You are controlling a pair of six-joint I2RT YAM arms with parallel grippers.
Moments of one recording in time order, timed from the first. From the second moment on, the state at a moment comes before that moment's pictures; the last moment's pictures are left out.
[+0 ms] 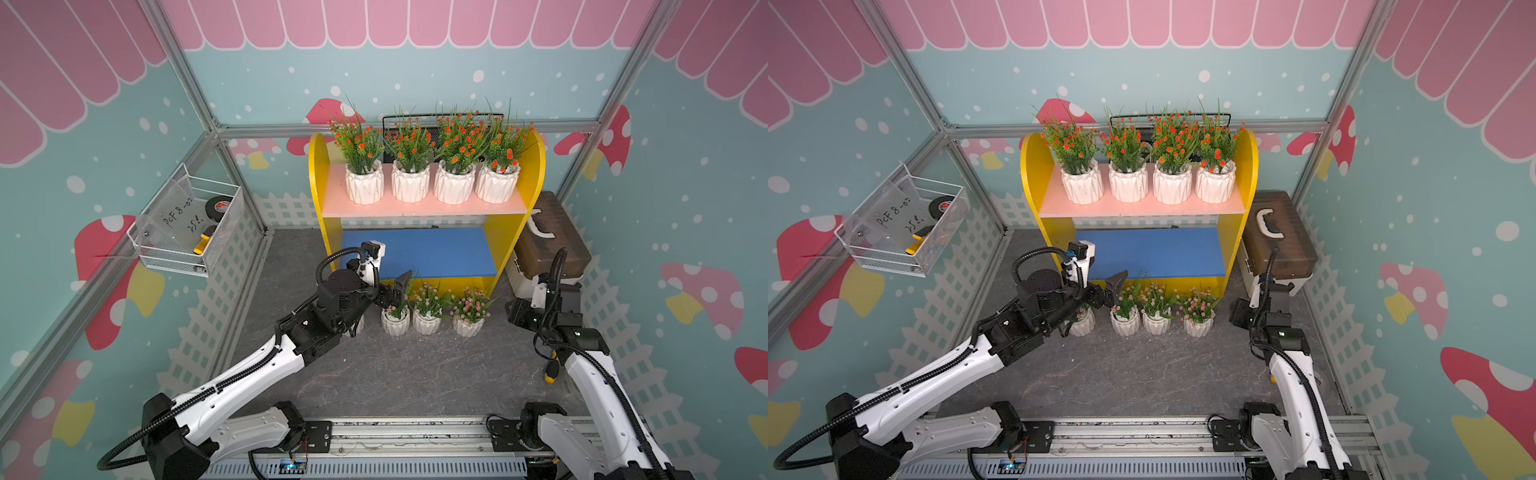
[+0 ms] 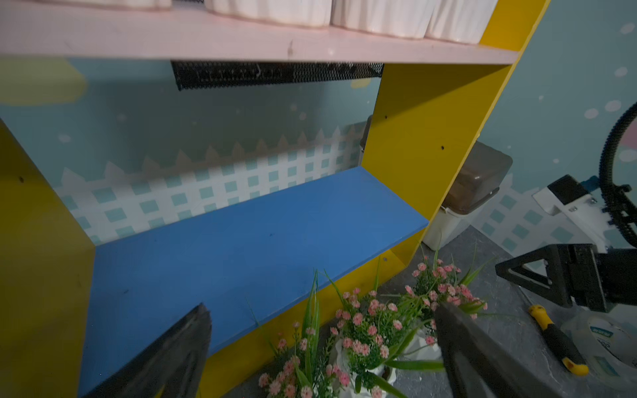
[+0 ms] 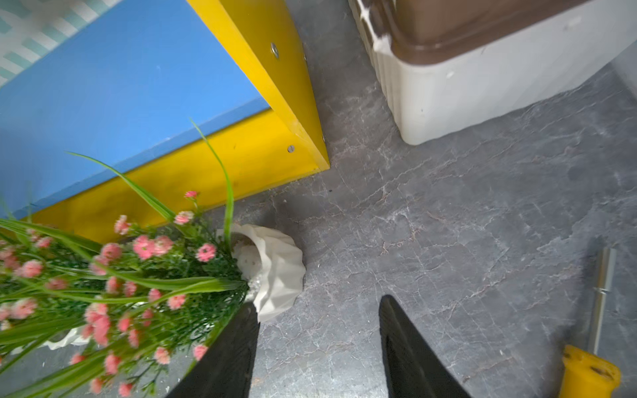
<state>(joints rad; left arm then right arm) -0.78 1.11 0.93 -0.04 -0.19 -0.18 -0.06 0.93 0.70 -0.58 -0.19 0.30</state>
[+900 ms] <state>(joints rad) -0.80 1.11 0.81 0.07 -0.14 -0.31 0.03 1.19 0.69 -0.45 -0.30 0.24</state>
